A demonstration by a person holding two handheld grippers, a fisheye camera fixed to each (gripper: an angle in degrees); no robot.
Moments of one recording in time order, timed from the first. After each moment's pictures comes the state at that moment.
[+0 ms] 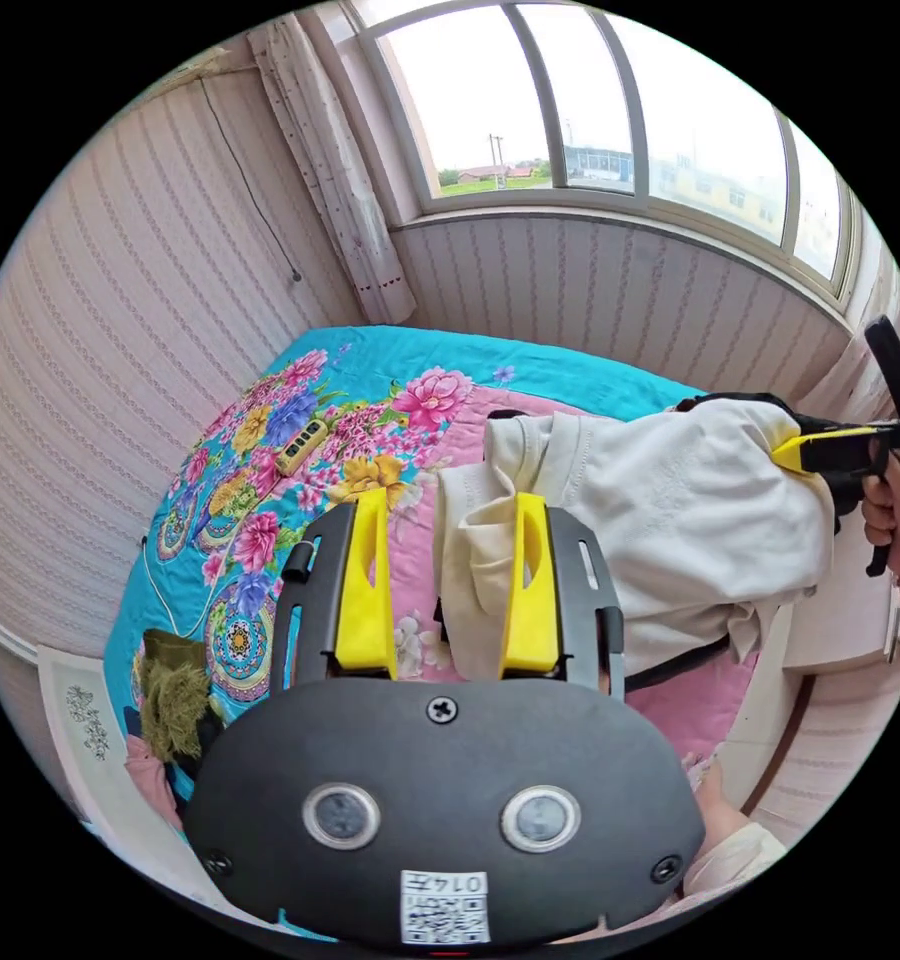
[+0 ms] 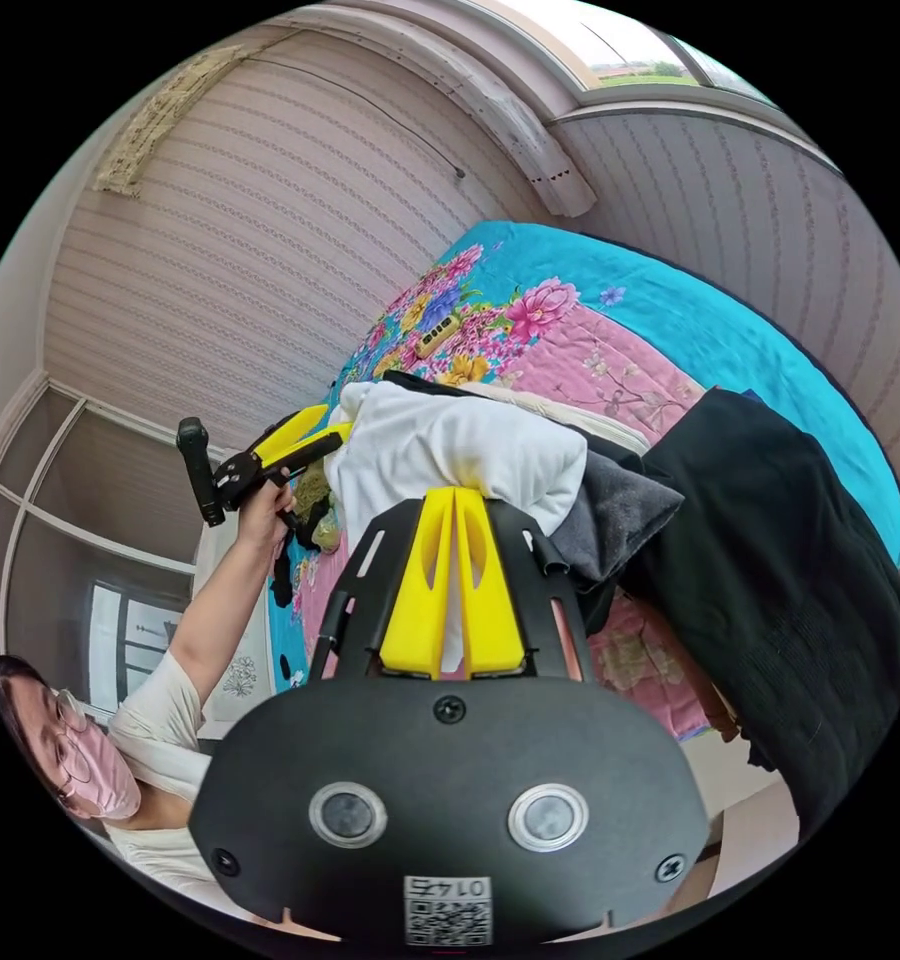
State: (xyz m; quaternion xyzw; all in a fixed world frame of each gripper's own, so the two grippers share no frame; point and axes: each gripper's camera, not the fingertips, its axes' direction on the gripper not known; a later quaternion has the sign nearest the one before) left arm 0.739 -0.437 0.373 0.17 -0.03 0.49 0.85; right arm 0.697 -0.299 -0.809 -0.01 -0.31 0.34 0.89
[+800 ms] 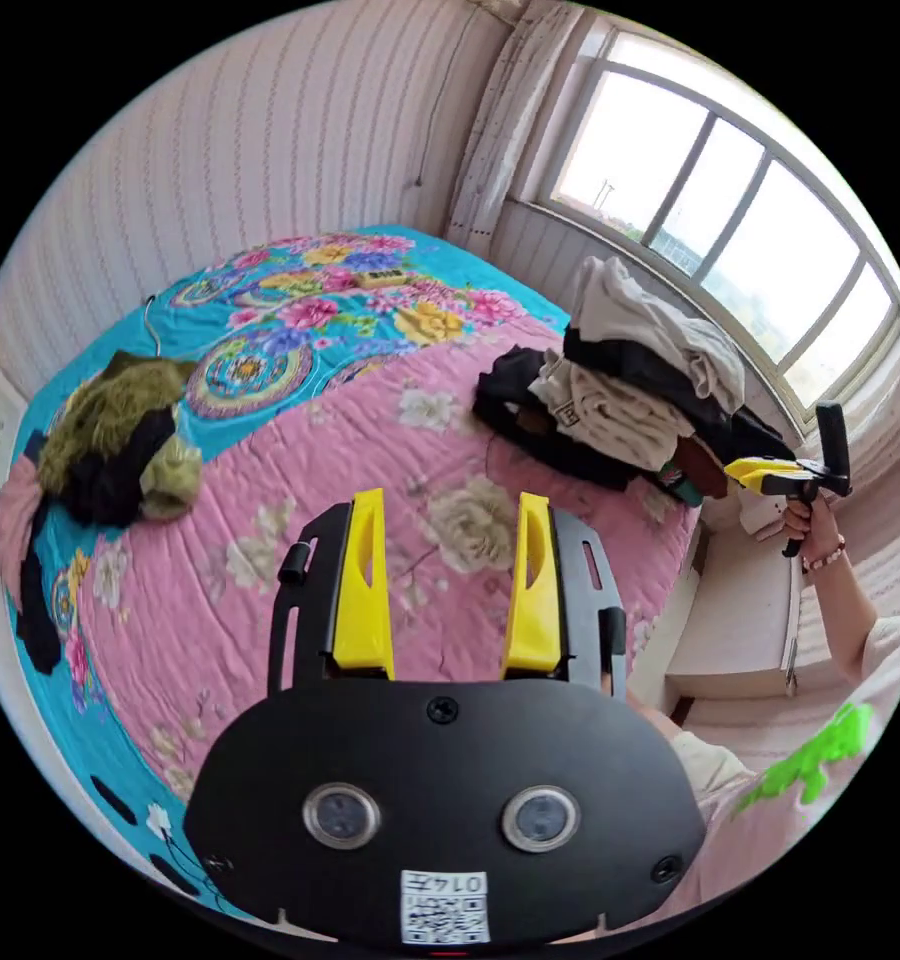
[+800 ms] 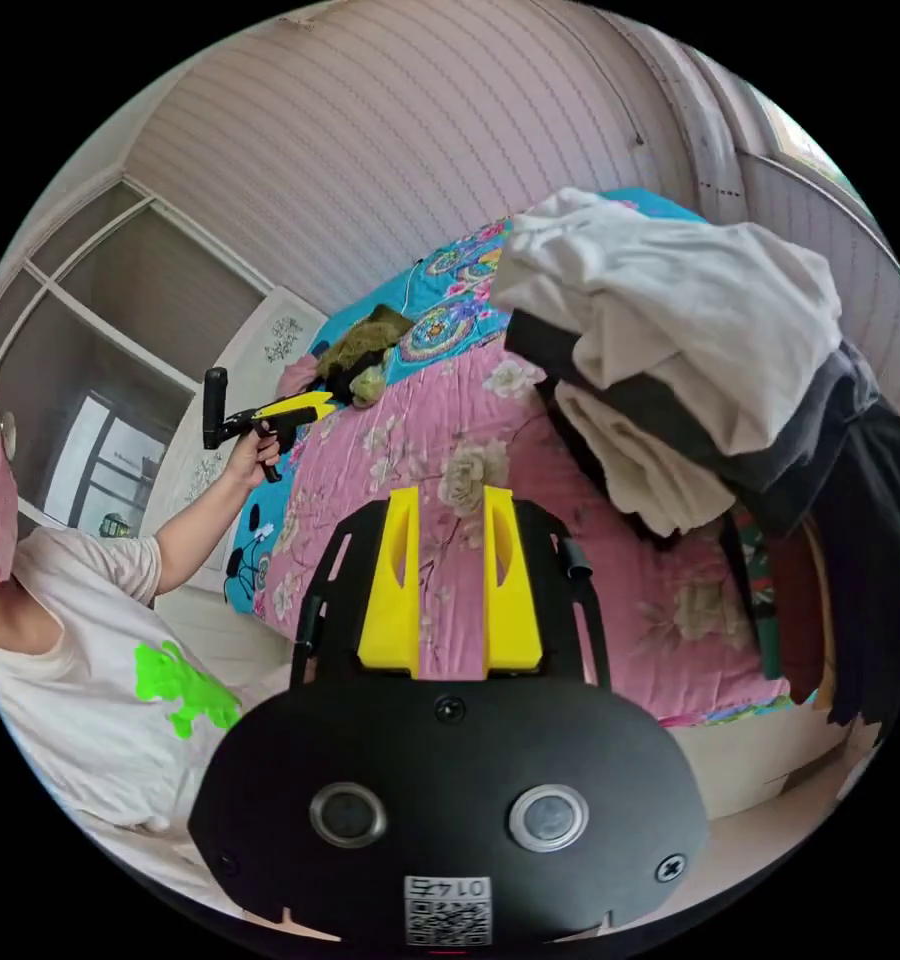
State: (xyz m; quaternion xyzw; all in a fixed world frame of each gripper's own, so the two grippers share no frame) left arm 0.244 -0.333 0.204 0.10 0.10 0.31 0.94; right arm 0.419 -0.254 -0.596 -0.06 -0.34 0.11 0.93
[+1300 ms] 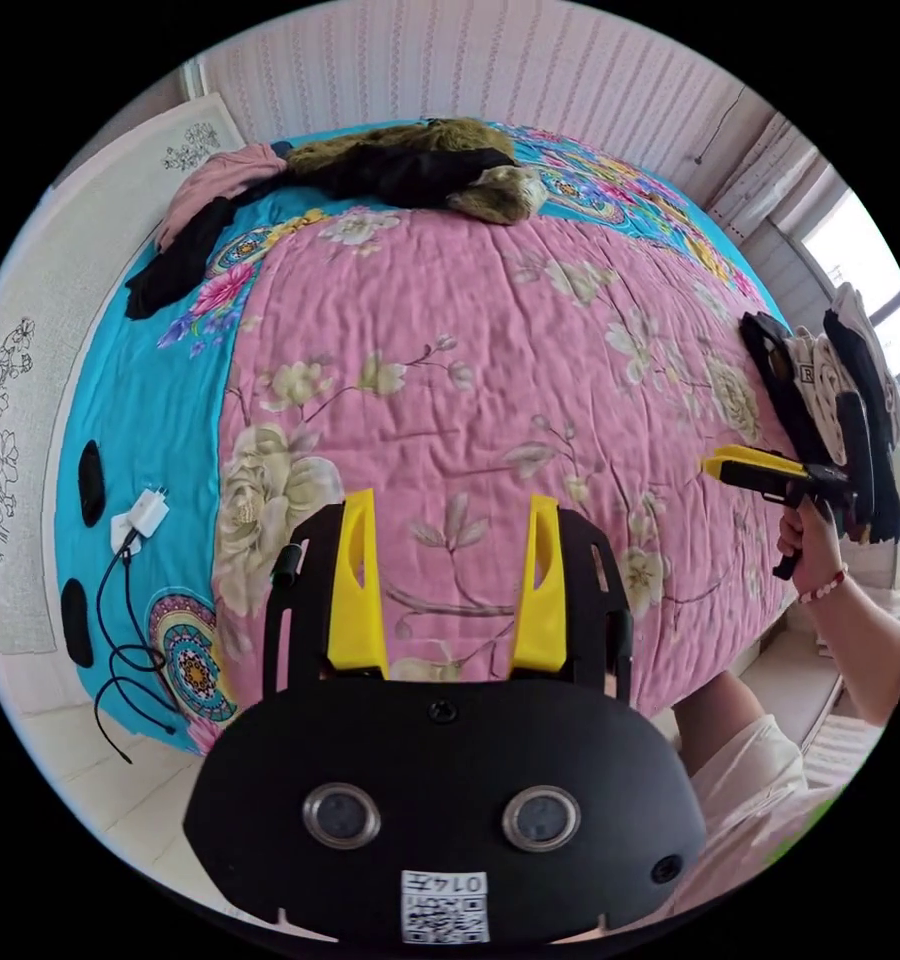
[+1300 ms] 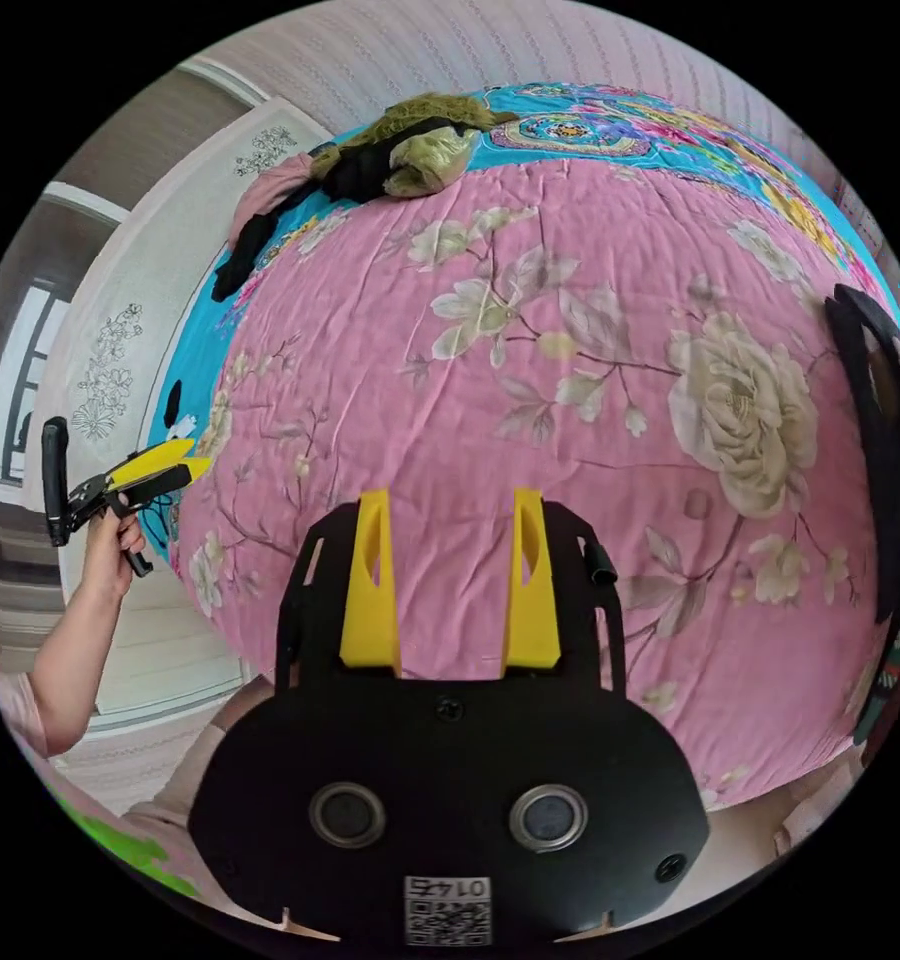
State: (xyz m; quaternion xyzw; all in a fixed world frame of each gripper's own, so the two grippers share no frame) left arm -0.155 -0.187 0.163 0.03 -0.05 0.05 1.00; right arm 0.027 -0.283 -0.253 -0.18 -0.25 -0.01 0.95
